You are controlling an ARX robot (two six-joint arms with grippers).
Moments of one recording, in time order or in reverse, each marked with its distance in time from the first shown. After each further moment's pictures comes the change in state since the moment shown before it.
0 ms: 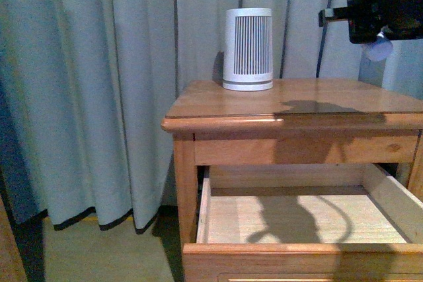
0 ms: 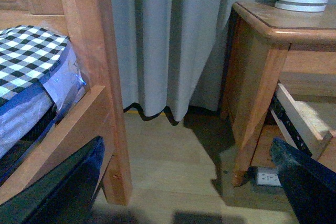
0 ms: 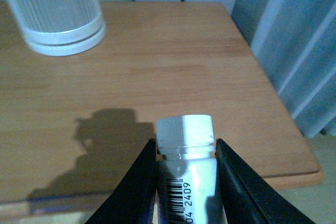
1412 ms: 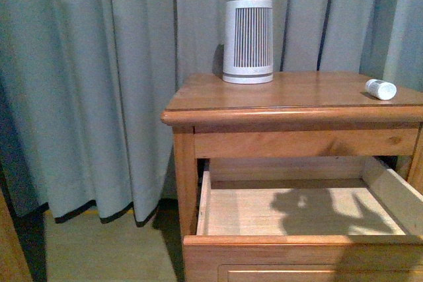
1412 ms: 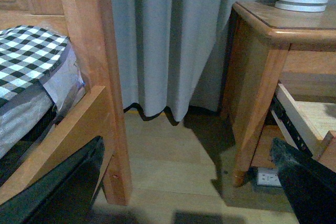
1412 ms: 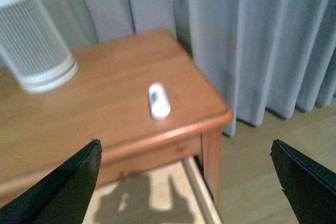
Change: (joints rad) left arm 0.000 0.000 0.000 0.000 0.000 0.000; right arm -0.041 -0.538 -0.564 0.183 0.077 0.176
